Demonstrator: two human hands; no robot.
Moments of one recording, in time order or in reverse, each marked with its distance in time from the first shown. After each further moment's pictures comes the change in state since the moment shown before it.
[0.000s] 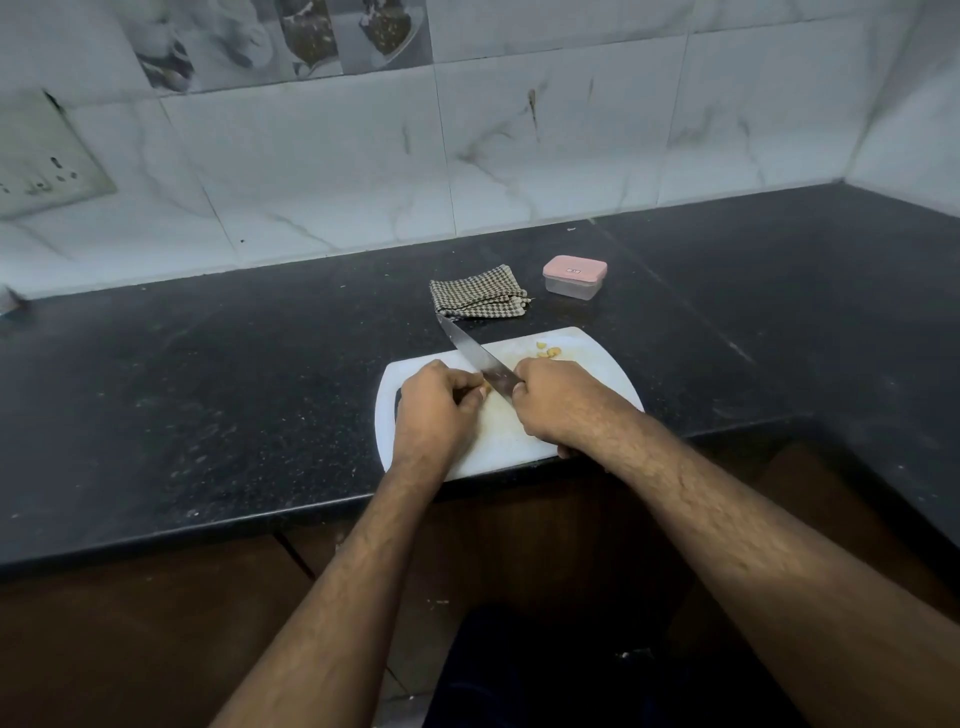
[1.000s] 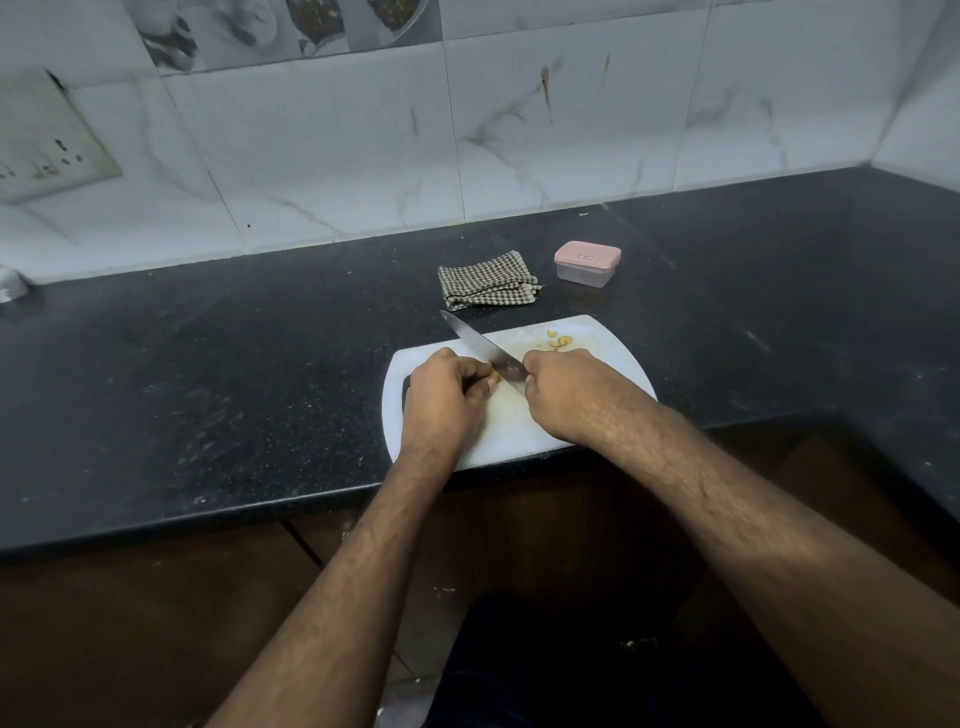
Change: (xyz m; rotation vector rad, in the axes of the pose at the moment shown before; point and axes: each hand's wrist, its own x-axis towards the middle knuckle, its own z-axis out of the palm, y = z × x) left_hand -0.002 0.004 -0.002 0.020 -0.012 0.004; right_hand -0.006 -0.001 -0.001 -0.094 0.011 -0.039
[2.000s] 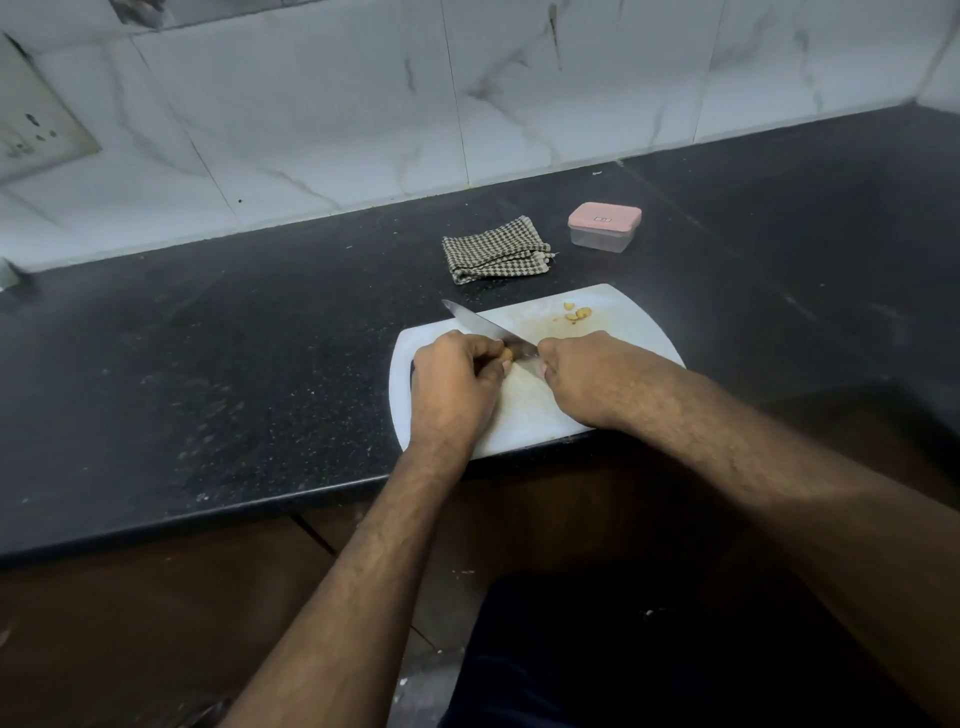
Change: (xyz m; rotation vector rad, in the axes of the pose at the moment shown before) left_hand -0.004 0.007 -0.006 -0.038 0.009 -0.010; right_hand 0.019 0.006 0.009 -0.101 -0.140 -0.009
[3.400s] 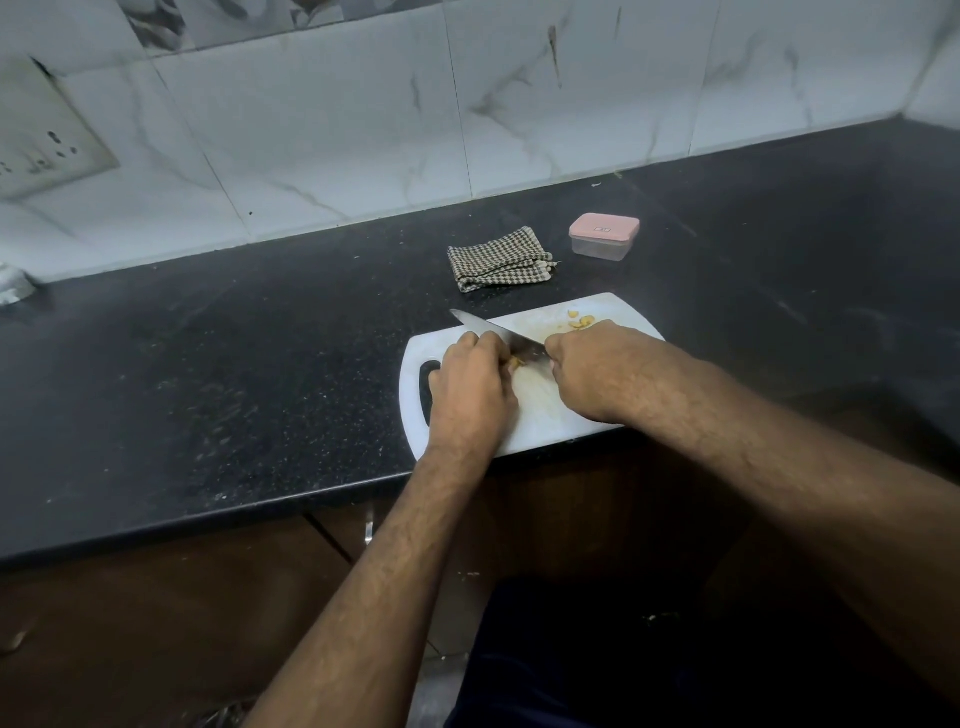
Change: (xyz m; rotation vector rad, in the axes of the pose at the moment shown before) left_hand -0.006 0.005 0.007 0.247 -0.070 0.080; right_hand -0.012 -0.006 -0.013 -0.108 0.039 0.029
